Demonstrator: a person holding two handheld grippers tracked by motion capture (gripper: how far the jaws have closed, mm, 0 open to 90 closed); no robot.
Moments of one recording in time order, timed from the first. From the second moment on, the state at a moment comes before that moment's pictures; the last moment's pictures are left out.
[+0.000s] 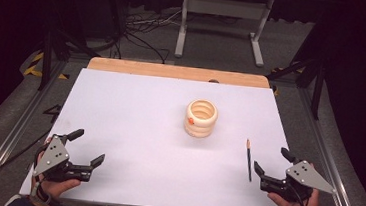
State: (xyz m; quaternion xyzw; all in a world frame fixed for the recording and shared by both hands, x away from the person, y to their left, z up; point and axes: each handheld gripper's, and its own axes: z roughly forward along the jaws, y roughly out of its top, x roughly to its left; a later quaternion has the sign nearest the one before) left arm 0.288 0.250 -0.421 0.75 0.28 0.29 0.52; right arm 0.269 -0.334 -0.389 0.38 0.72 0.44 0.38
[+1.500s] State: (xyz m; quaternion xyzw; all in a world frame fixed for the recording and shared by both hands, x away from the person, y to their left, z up) left arm 0.294 0.241 -0.431 0.77 0.28 0.25 0.51; right arm 0.416 -0.297 -0.396 0.57 0.81 0.11 0.10
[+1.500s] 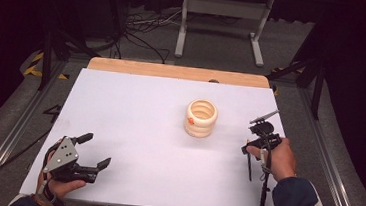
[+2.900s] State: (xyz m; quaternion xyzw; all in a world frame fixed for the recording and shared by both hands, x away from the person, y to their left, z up) left arm 0.294 0.242 -0.433 0.78 0.29 0.26 0.50; right arm 0.423 -0.291 -0.411 0.55 0.82 0.12 0.08
